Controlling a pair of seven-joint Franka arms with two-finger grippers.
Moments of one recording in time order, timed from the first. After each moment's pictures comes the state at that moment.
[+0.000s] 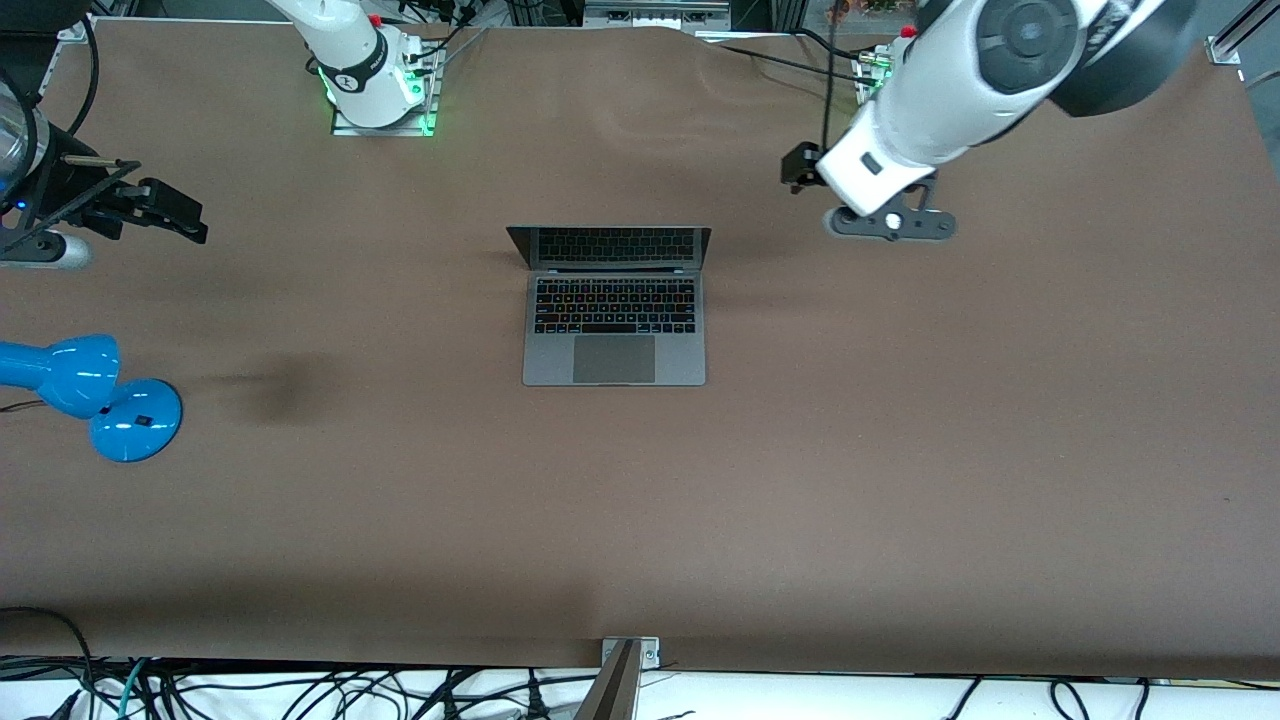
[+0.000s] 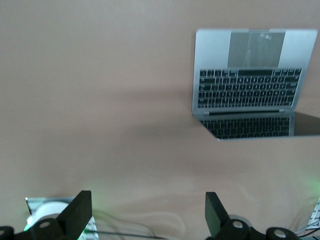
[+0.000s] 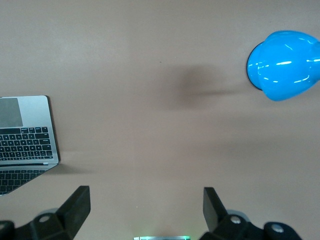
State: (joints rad) left arm -0.15 0.10 -0.37 -1.65 -0.20 1.50 -0.54; right arm 0.04 0.00 -0.01 -1.62 -0.01 1.54 0.07
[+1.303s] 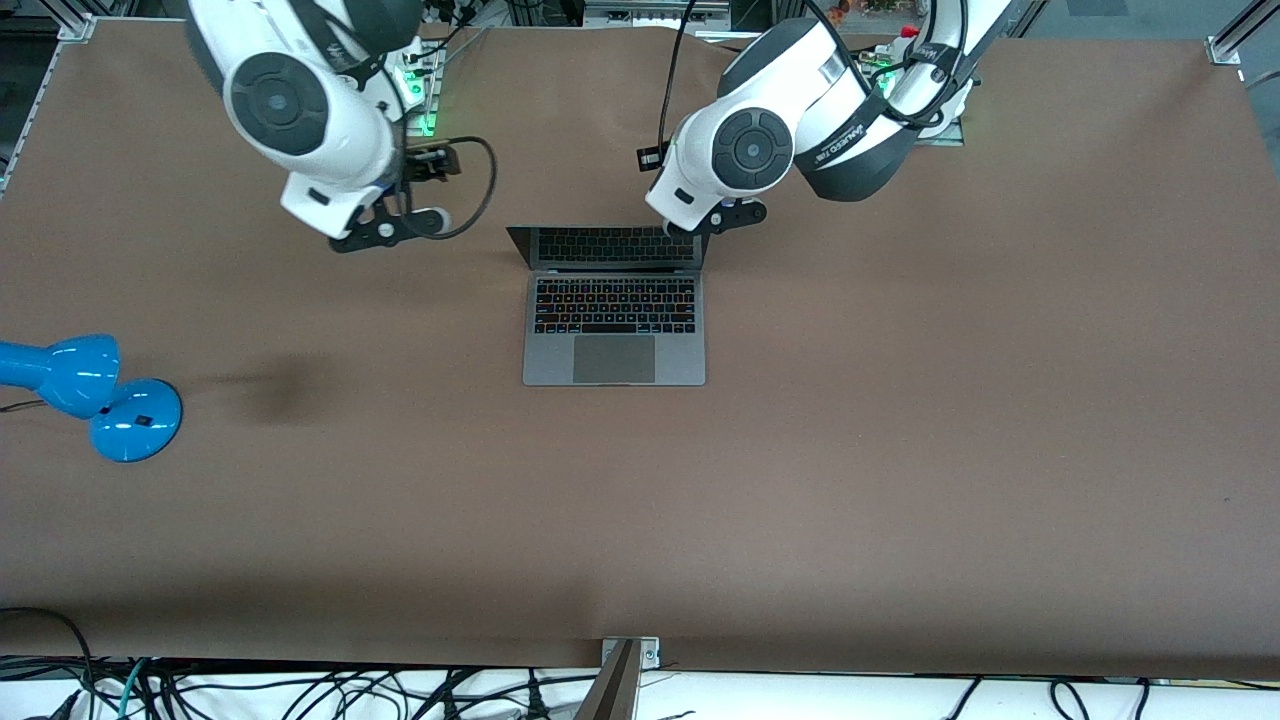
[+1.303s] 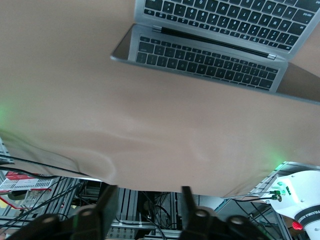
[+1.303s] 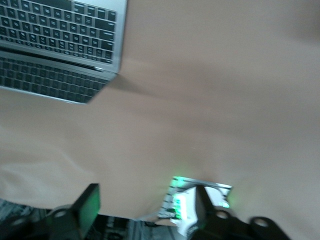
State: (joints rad) left arm -0.20 0.38 -0.61 -1.65 -0.35 1.63 -0.99; right arm 0.36 0.06 0.16 -1.83 0.11 1.50 0.30
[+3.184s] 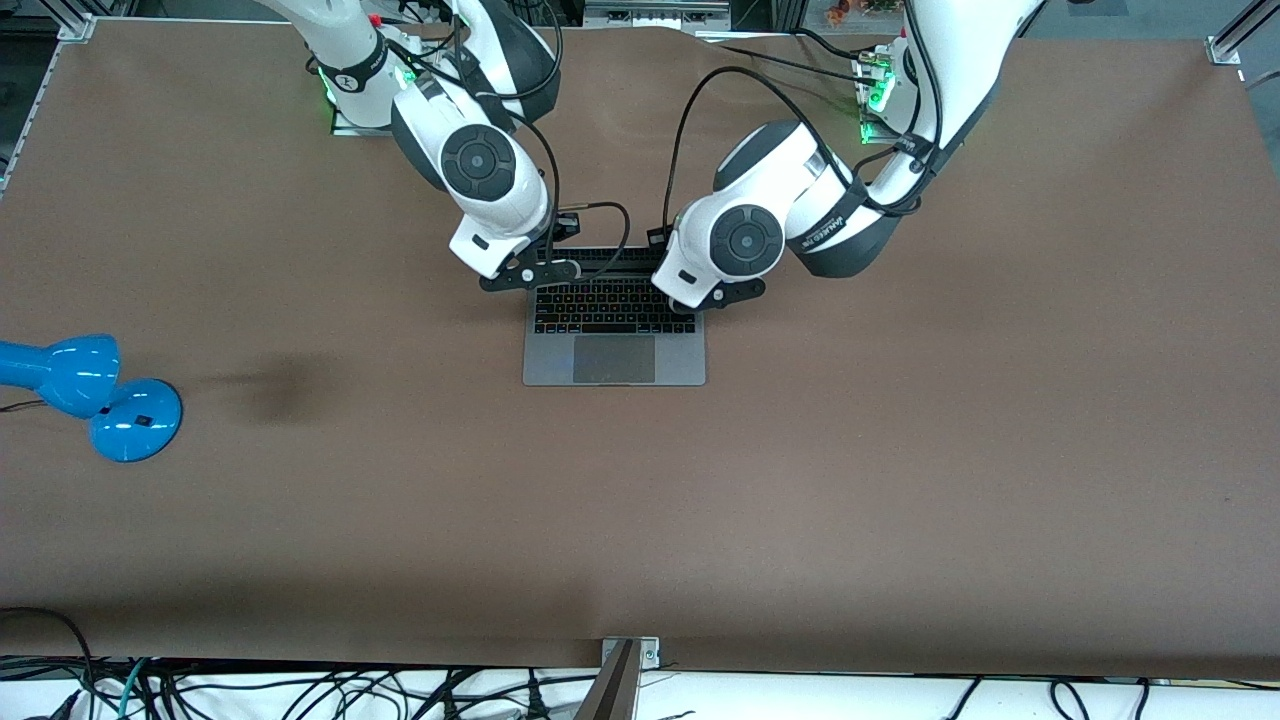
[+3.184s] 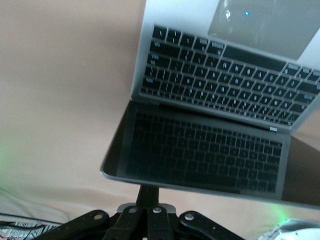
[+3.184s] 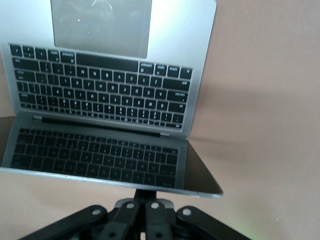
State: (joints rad) left arm -0.19 0.59 -0.59 -1.56 -0.16 1.75 -0.98; right arm 0.38 0.32 0.32 -1.84 0.07 1.92 0.51
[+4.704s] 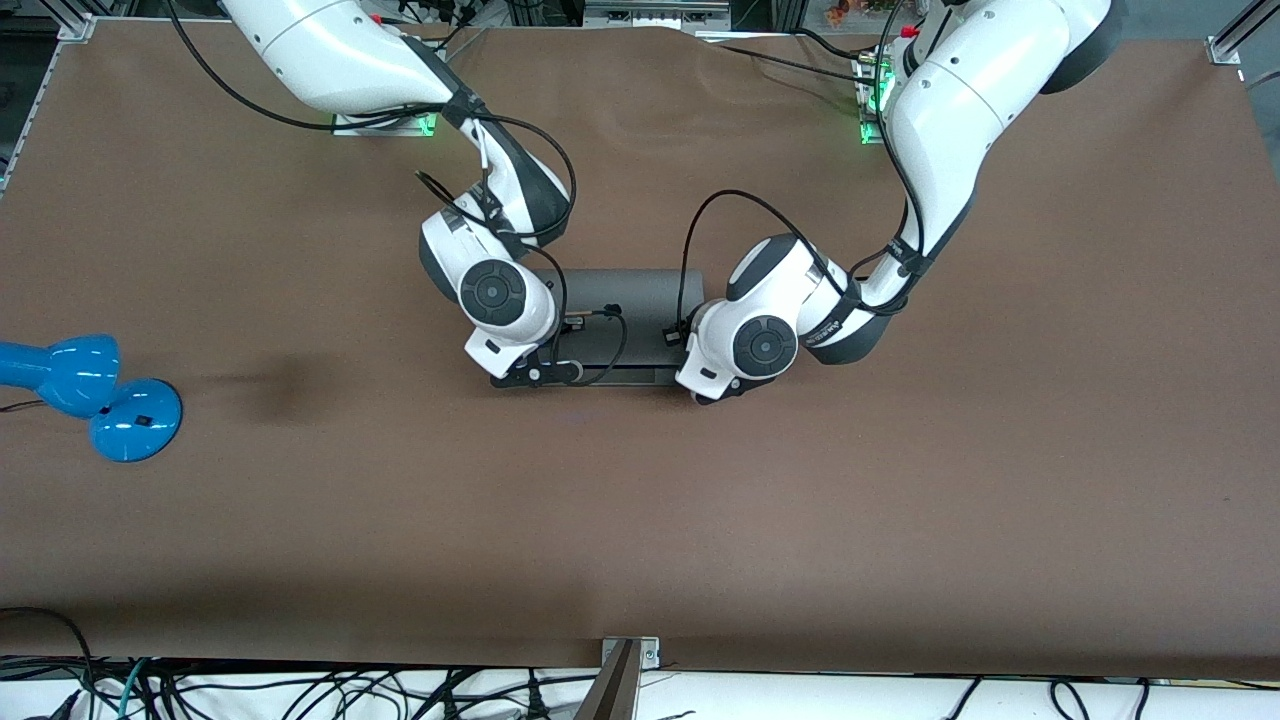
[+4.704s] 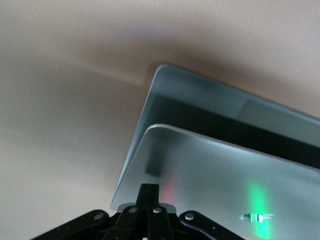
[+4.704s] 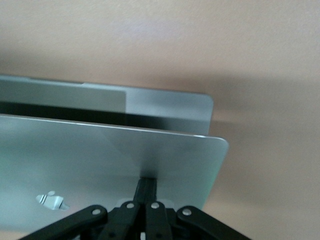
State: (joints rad) left arm -0.19 0.85 -0.52 -1.43 -0.03 1.94 -0.97; right arm 0.37 0.67 0.26 -1.61 -0.04 2.07 0.51
